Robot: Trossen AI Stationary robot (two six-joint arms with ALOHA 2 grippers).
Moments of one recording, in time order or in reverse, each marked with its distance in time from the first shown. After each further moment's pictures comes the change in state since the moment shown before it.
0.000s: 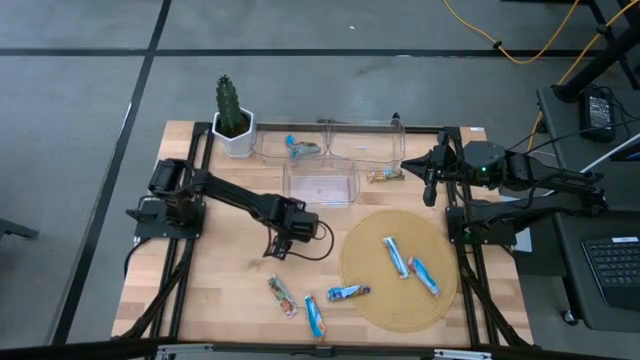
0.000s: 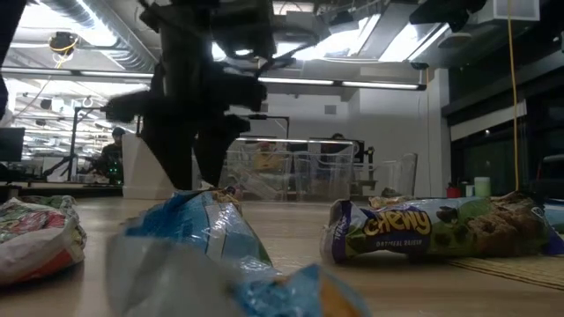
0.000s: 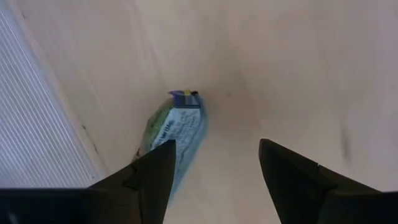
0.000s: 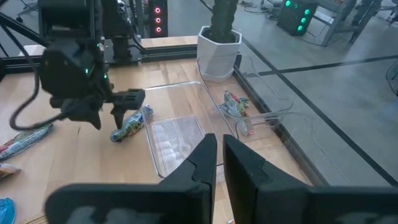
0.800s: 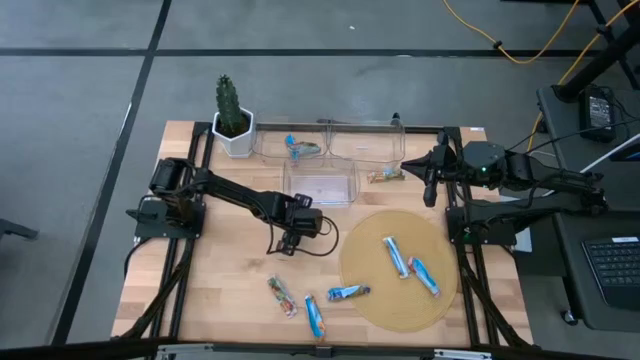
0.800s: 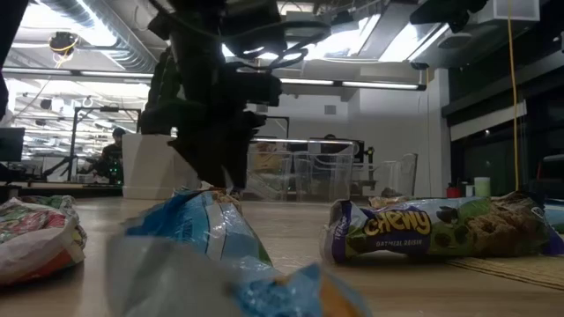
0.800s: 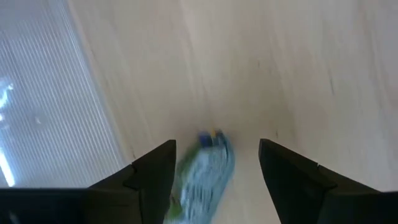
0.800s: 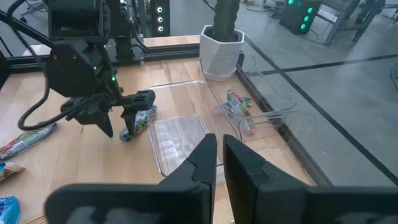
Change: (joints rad) left arm 0.020 0.005 -0.009 0.138 -0.061 0.022; right arm 0.000 0.000 0.000 -0.004 -0.011 0.013
